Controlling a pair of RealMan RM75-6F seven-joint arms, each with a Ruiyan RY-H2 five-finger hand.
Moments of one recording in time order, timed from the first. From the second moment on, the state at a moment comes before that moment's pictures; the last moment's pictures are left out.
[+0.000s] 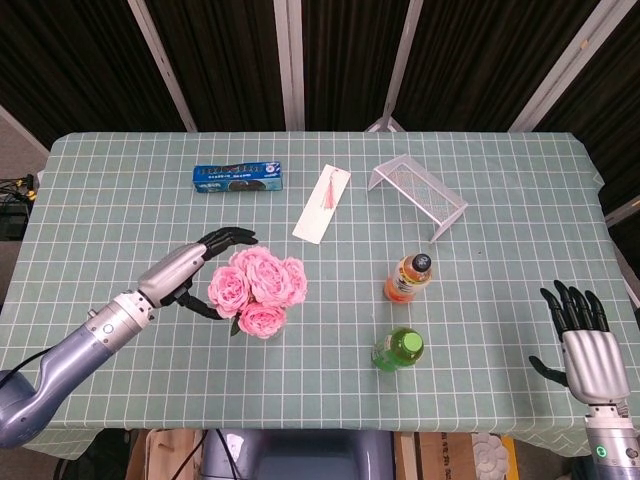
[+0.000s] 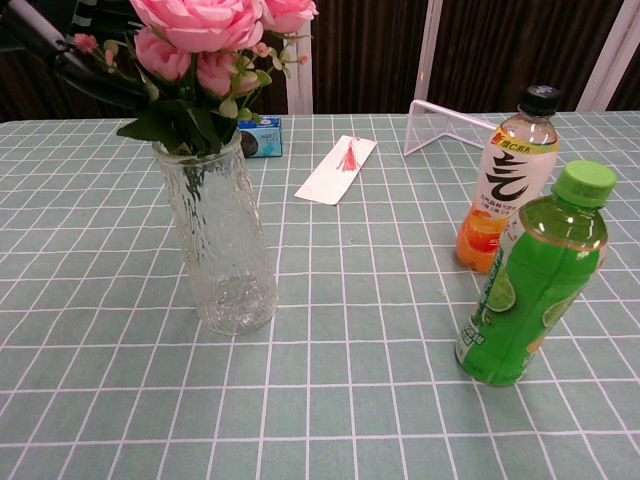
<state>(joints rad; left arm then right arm) -0.69 -0.96 -0.27 -1.92 1.42 0.80 -0.55 0.08 -1.15 0.07 -1.62 -1.50 1.49 -0.14</state>
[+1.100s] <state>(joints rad) -0.17 -1.11 -0.01 -1.61 1.46 1.61 0.09 0.08 -1.15 0.06 -1.62 -1.53 1.49 -0.14</state>
